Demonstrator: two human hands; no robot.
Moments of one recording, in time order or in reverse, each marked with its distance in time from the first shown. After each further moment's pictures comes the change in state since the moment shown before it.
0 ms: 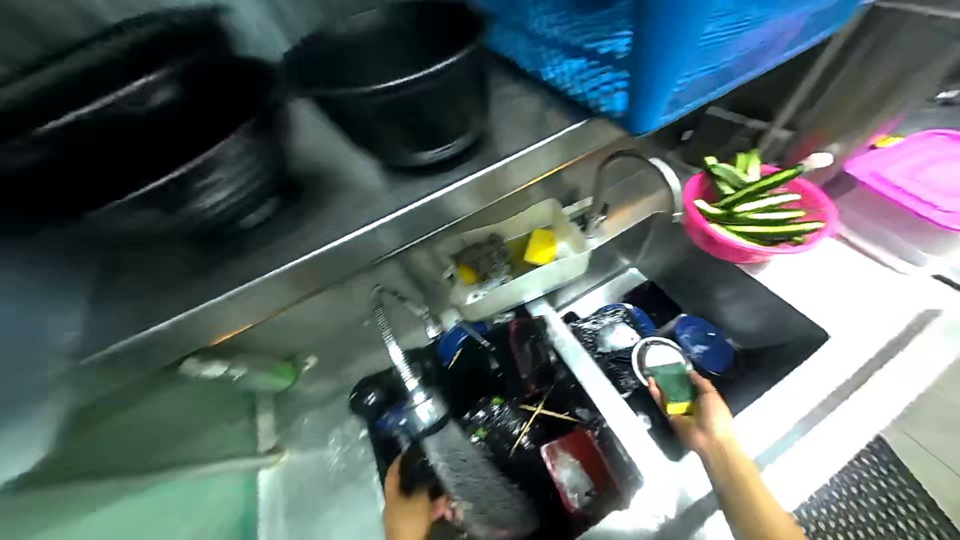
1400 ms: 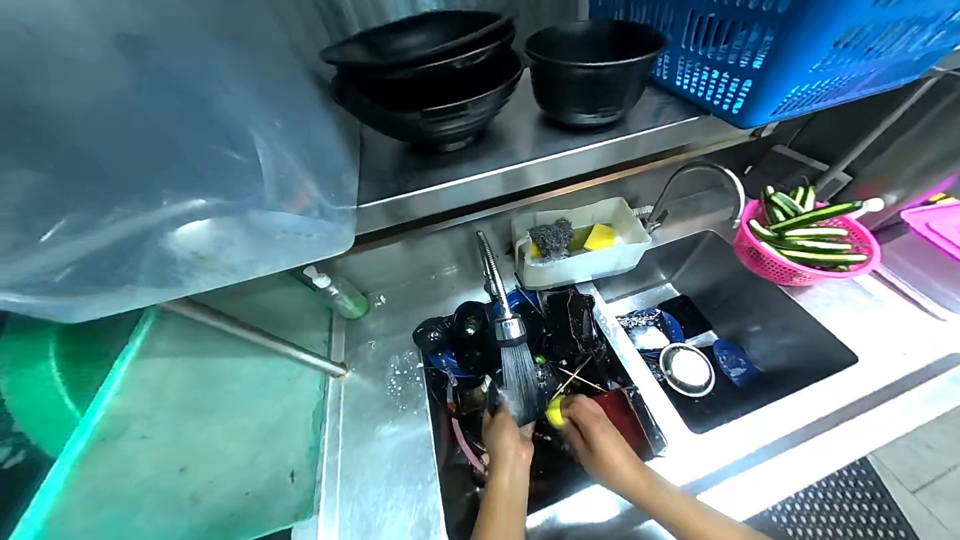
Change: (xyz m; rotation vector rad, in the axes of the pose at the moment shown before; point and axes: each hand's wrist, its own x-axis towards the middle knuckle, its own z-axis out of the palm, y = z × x) left_hand -0.071 0.039 0.047 -1.036 -0.042 -0.317; right_hand -0.190 0.162 0.032 -1.557 -1.161 -0.854
